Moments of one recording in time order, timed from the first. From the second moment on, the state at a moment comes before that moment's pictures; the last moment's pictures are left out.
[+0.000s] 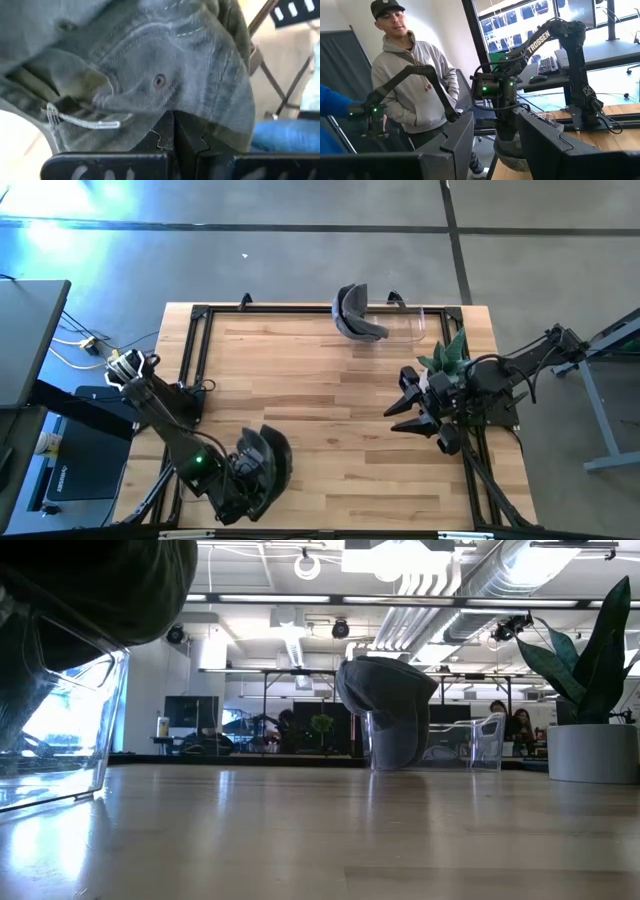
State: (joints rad) left arm -0.84 1.60 1.31 -0.77 -0.28 -1.58; right arm 0.46 0.97 0.95 0.11 0.10 0.31
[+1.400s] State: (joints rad) left arm -0.82 1.67 1.73 -1.55 0.11 -1.80; right arm 0.46 0.97 0.95 0.11 0.16 0.28
